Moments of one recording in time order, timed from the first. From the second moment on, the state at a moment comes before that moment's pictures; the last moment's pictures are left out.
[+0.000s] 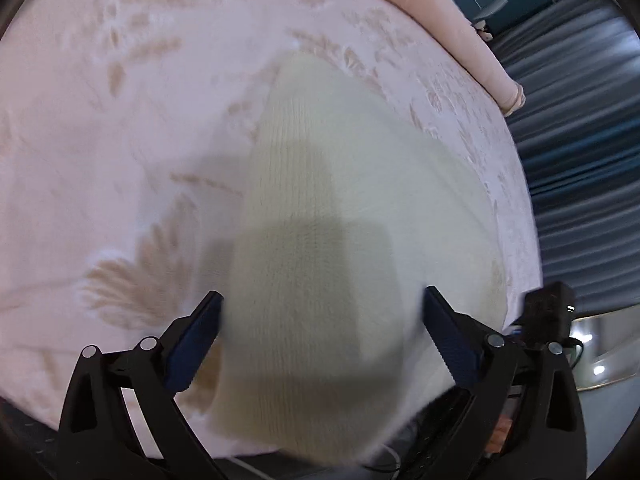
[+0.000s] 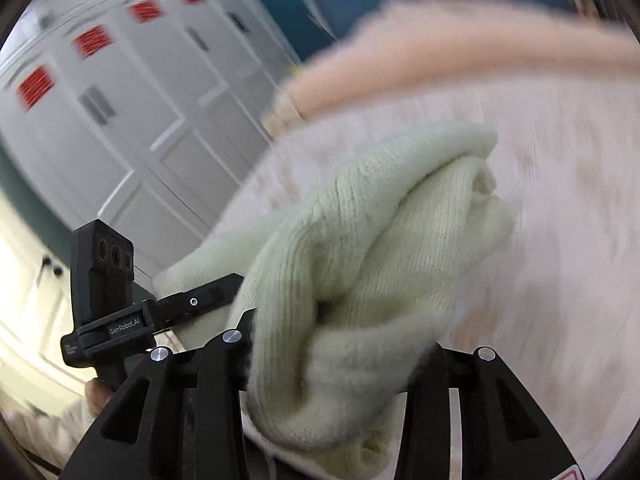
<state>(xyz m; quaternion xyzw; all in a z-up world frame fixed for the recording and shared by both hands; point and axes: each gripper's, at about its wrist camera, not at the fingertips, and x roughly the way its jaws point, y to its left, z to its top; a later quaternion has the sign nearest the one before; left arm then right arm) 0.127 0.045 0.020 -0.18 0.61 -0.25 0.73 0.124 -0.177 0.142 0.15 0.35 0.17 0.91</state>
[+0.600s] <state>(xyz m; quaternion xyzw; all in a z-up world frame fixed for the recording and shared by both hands) 0.110 0.021 0.064 -0.11 0.47 -0.22 0.85 0.096 -0.237 0.051 0.14 0.43 -0.01 0.89</state>
